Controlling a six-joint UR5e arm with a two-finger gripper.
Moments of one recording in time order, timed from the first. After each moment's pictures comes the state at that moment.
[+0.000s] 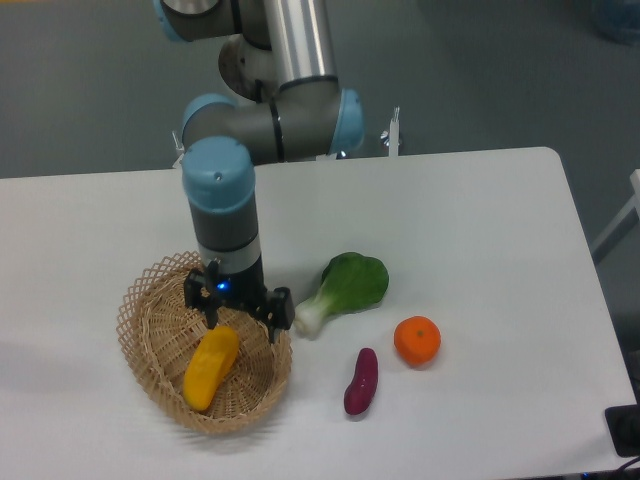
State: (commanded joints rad) arm 2.13 -1.99 -1.75 -0.74 1.53 0.45
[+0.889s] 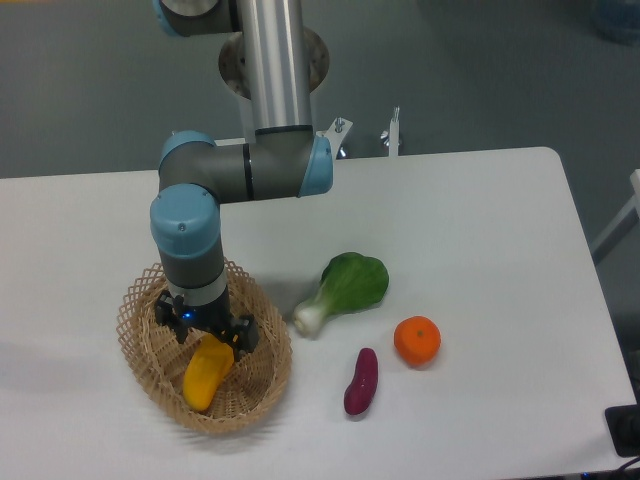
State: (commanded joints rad) arm 2.08 -2.04 -1.74 -0.74 1.52 0.44
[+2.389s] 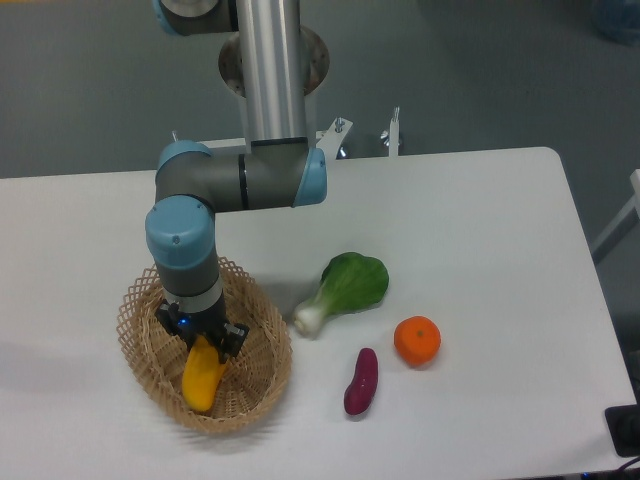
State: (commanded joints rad) arm 2.10 -2.00 -1.73 -0.74 1.53 0.45
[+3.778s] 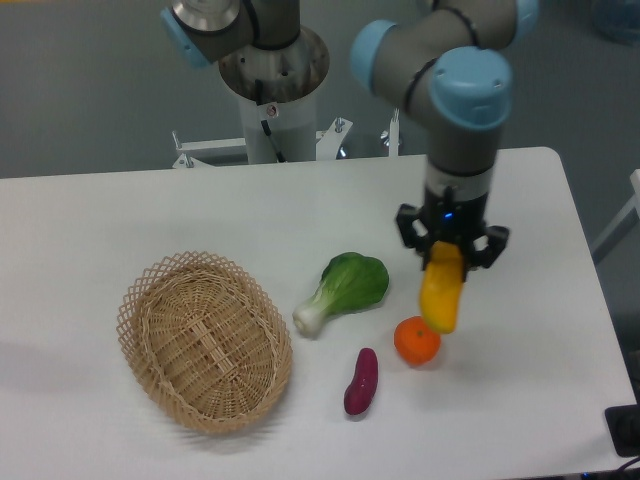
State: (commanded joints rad) arm 2.71 -1.85 -1.57 -1.09 1.50 1.22
